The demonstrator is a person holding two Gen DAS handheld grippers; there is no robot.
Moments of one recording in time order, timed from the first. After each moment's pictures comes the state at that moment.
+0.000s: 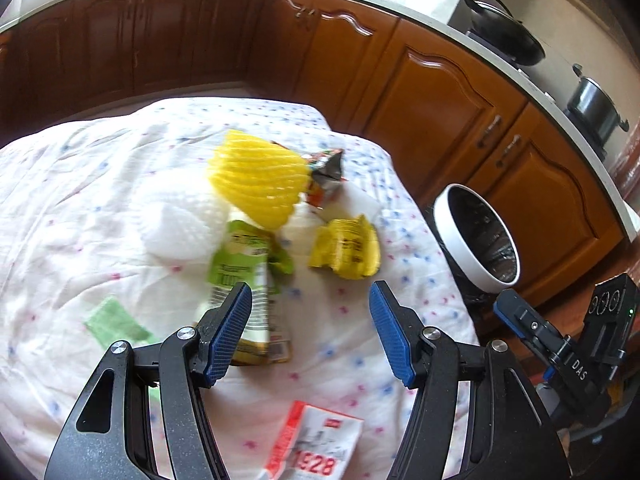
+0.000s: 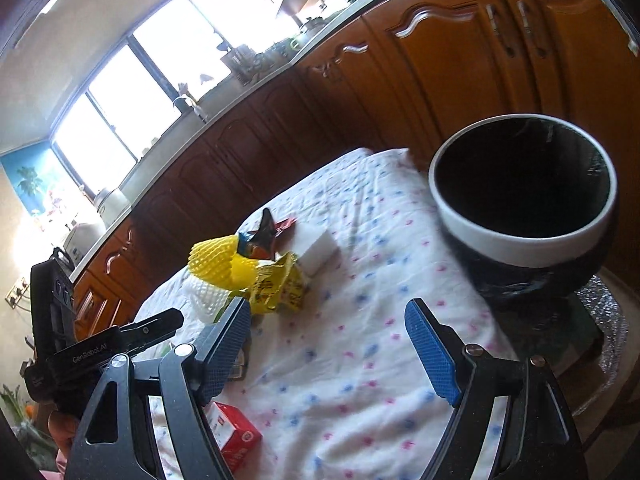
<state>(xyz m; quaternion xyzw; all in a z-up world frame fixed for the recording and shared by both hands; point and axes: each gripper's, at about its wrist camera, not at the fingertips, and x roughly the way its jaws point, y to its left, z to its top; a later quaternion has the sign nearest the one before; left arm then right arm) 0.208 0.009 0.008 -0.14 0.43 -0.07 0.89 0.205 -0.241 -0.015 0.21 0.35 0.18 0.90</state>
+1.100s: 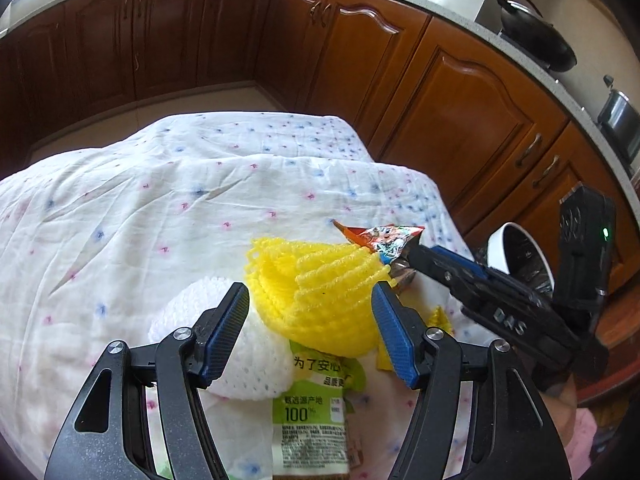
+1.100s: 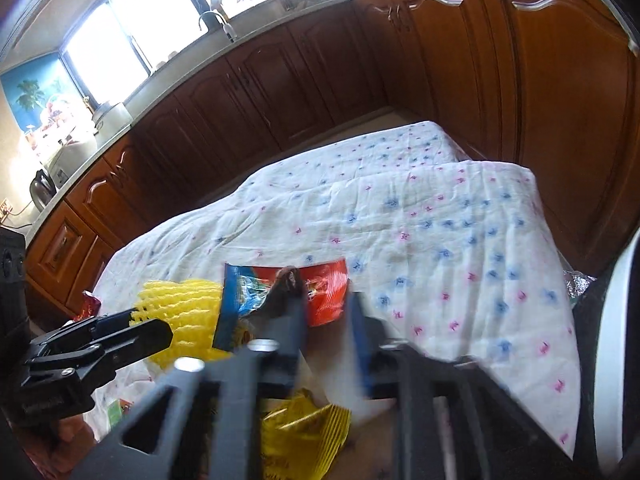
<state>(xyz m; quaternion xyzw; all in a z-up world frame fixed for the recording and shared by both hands) 0.314 0.050 -0.003 -0.11 0.45 -0.06 0.89 0.363 -0.129 -0.033 0.08 0.42 0.24 0.87</state>
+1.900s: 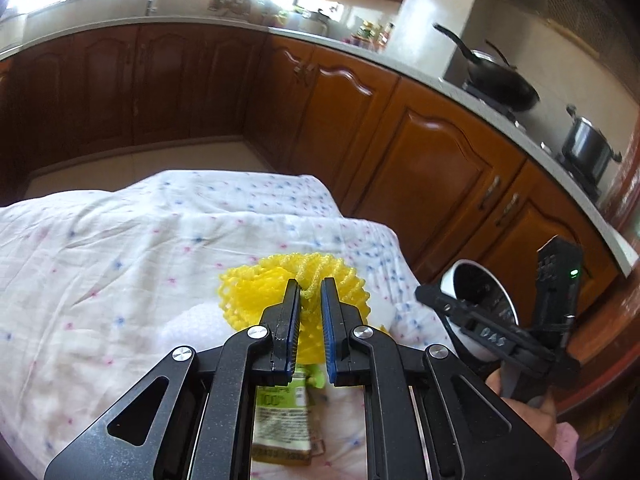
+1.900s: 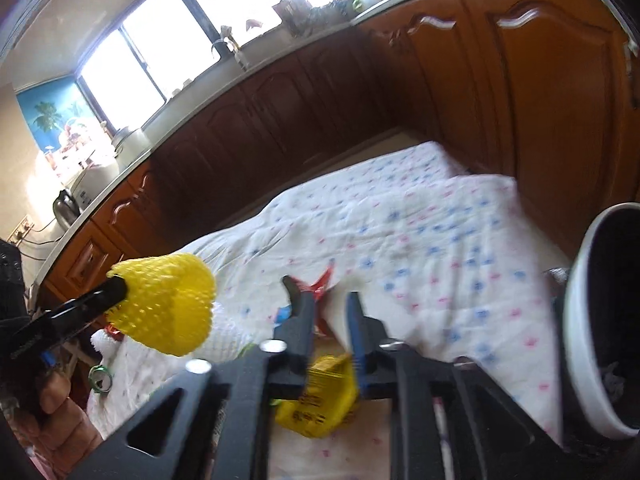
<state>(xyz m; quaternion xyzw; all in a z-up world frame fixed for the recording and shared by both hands) 0.254 0.058 0.059 -0.14 0.34 -0.07 0.93 0.326 -0.147 -0.003 0.12 0.39 0.27 0.87</state>
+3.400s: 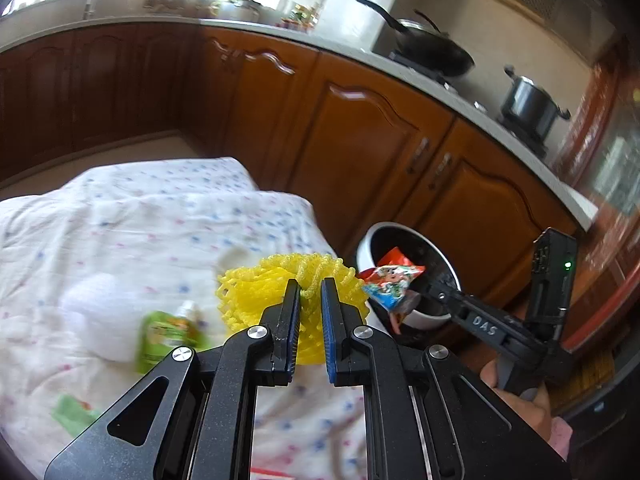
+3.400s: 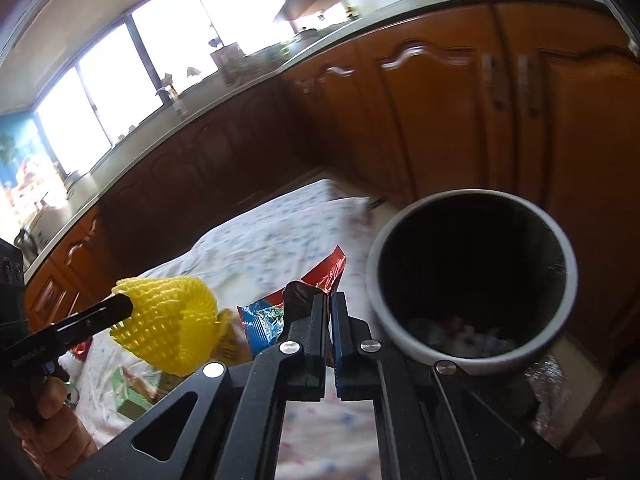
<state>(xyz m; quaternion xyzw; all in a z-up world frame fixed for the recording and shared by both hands) 0.235 -0.044 0.059 -0.12 0.36 -0.19 0.91 0.250 -0.289 0.018 0.14 0.33 0.12 0.92</state>
